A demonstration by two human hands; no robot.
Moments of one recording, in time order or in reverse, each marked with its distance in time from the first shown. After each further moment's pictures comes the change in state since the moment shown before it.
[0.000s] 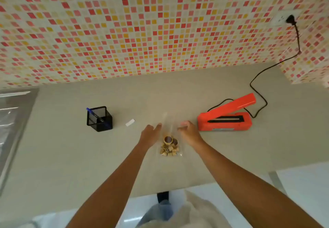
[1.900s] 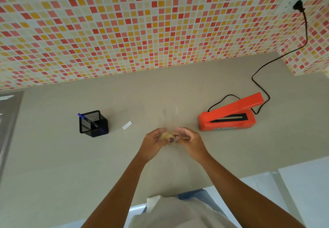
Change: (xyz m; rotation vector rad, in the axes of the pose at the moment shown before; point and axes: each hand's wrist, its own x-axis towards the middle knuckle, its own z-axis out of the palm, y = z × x) left_hand 0.001 -0.019 0.007 -0.493 -0.207 0.305; right_hand -0.009 0.030 0.001 0.180 -0.086 -0.208
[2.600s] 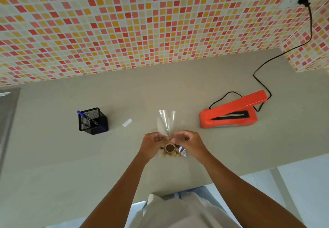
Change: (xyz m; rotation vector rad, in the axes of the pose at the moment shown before) left_hand -0.002 -0.012 -0.001 0.040 0.070 -0.134; right_hand -0.001 0.005 0.005 0.108 -0.050 0.122
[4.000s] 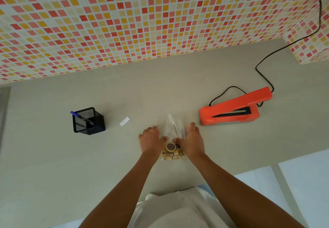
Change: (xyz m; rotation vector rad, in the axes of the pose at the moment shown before) left_hand 0.024 -0.001 0.019 1.062 0.292 0.016; right_hand 0.010 0.000 0.016 -0.660 0.318 0.114
